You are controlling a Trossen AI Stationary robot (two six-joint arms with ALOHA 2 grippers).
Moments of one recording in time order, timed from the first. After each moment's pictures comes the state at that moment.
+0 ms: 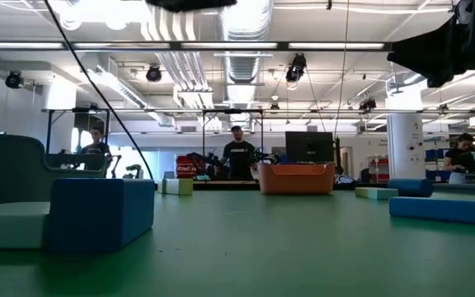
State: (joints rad) left arm -0.35 1.37 0.86 0.34 -0.43 0.38; right arm 0.27 0.02 0.06 0.14 0.60 -0.07
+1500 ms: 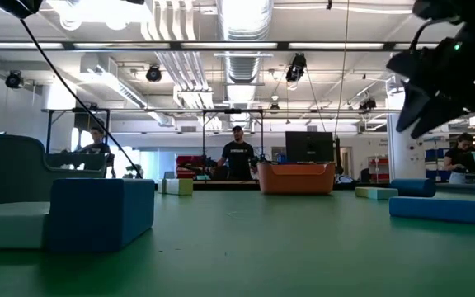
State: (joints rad) left arm -0.30 1.12 0.58 0.76 -0.43 0.50; right arm 0.15 0.90 0.58 -0.86 0.53 1.24
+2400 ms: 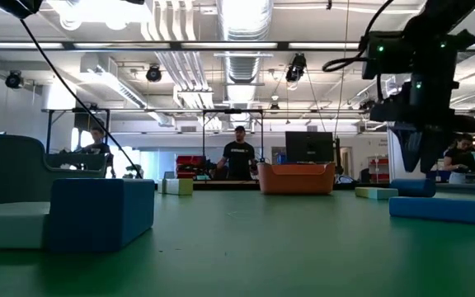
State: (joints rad) left arm -0.30 1.12 0.58 0.75 -0.43 0.51; right arm -0.28 1.19 0.64 -0.85 0.10 0.86
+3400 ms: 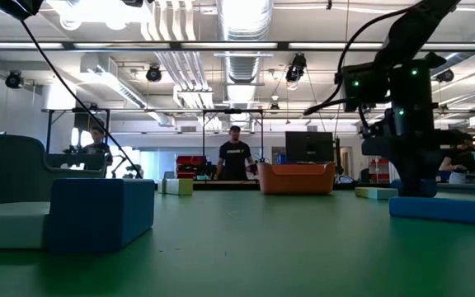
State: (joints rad) left arm -0.30 1.12 0.57 0.75 -0.46 0.51; right arm -0.30 1.47 0.70 -0.83 0.12 0.82
